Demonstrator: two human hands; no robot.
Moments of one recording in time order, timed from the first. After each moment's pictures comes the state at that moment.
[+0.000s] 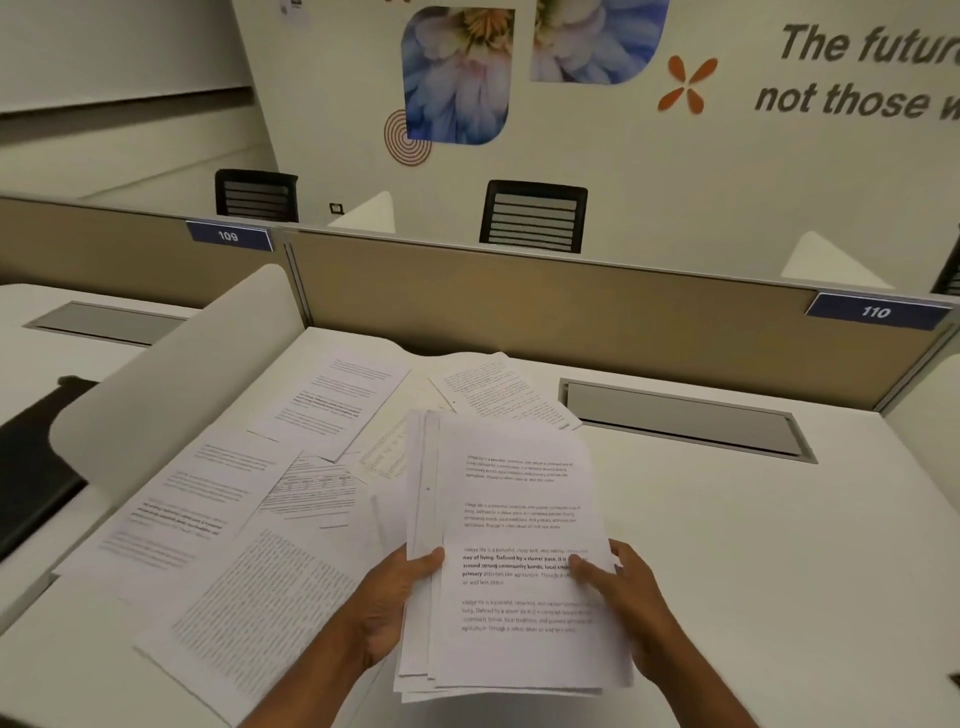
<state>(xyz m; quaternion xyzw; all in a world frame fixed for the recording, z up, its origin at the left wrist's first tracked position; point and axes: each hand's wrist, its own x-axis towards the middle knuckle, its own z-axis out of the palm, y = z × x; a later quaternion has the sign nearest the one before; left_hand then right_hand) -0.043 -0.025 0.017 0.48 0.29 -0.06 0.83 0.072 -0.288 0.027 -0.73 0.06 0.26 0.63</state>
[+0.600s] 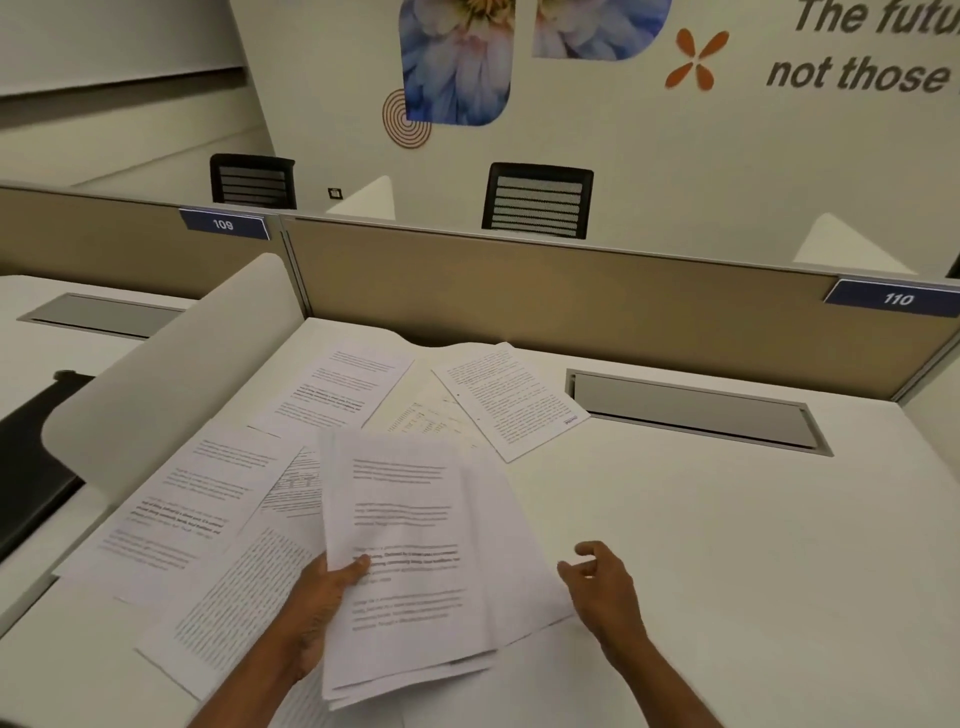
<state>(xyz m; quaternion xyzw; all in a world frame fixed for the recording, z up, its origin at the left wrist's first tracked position) -0.072 0.049 -0.014 0.53 0.40 0.05 0.74 0.075 -0.245 -0.006 -0.87 0.04 0.20 0.45</state>
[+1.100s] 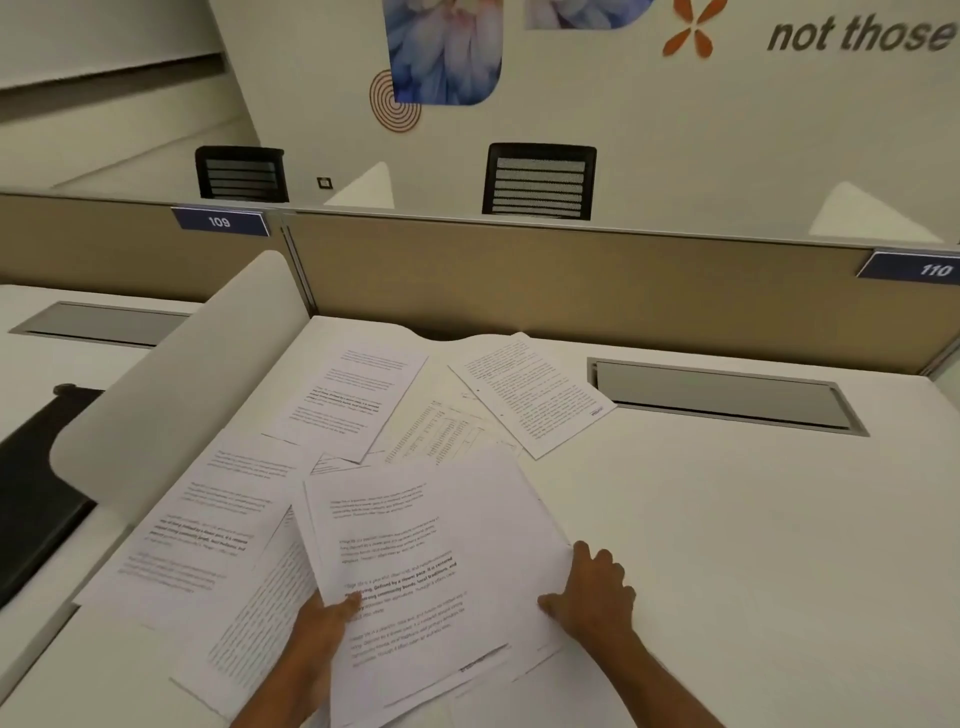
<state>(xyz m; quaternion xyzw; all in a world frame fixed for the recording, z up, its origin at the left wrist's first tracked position) -0.091 0.095 -0.058 0.53 0.50 0.06 0.69 0.068 -0.174 -0.036 -0.97 -0.03 0.22 0.12</state>
